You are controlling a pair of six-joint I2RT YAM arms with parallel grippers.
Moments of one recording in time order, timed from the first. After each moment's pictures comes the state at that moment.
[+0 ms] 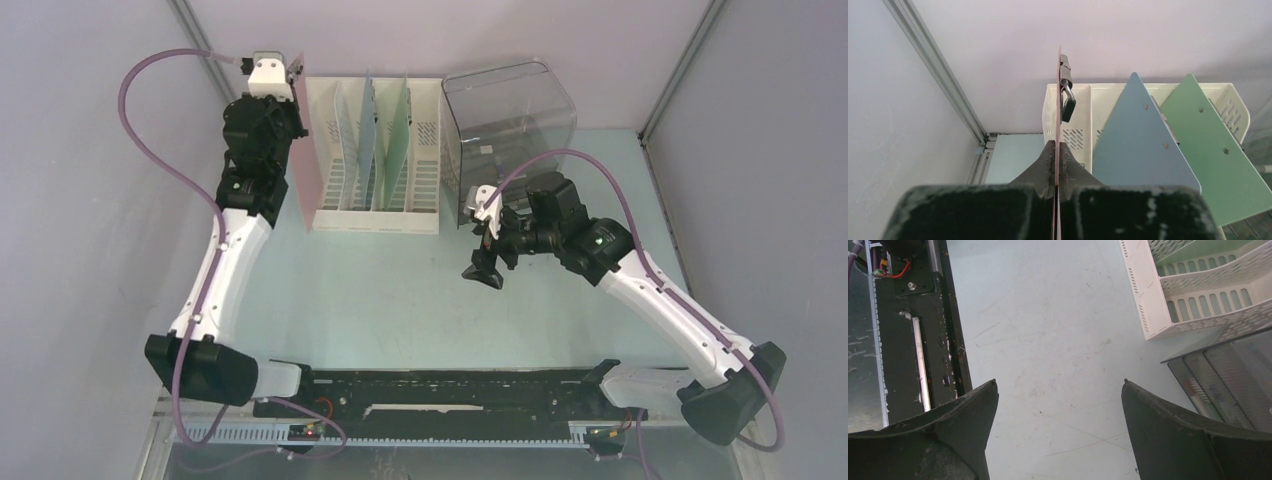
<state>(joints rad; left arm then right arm) -0.13 1.31 1.45 -0.10 -0.17 0.09 0.65 1.17 1.21 -0.63 -0.55 -0.42</state>
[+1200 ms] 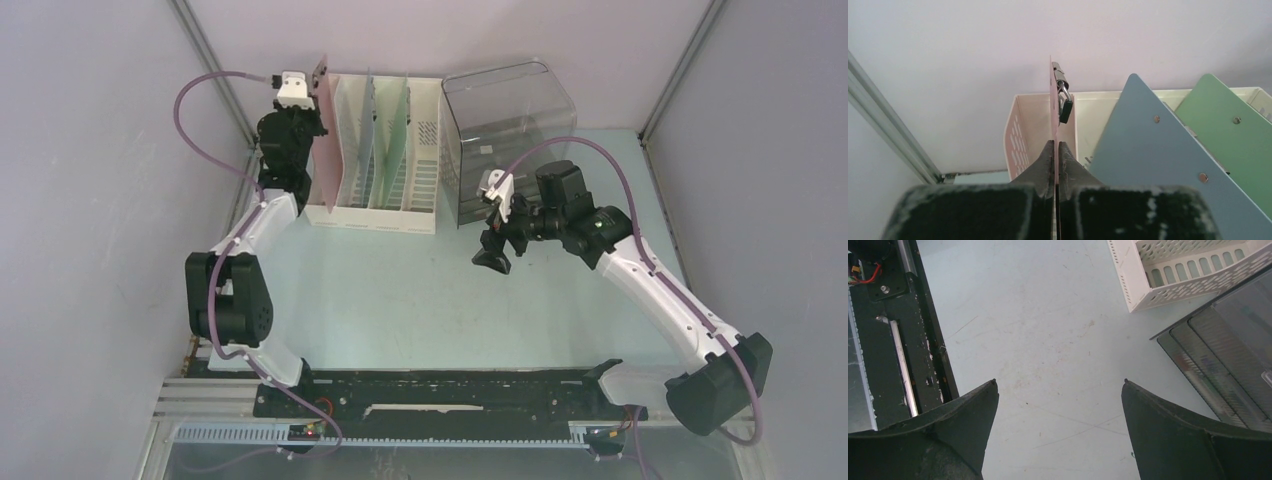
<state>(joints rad) -0.06 1.64 1.30 0.50 0.02 0.05 0.50 1.24 1.21 -0.63 -0.60 -0.43</state>
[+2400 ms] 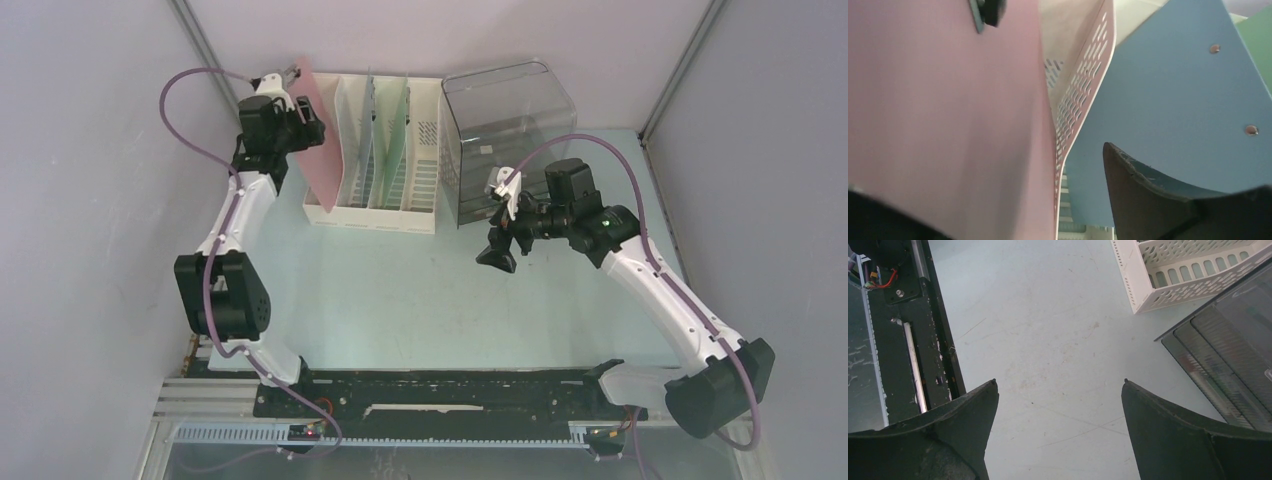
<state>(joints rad) 0.04 1.67 1.47 -0.07 0.14 -0.18 0.45 1.23 1.21 -0.64 -0.68 -0.43</state>
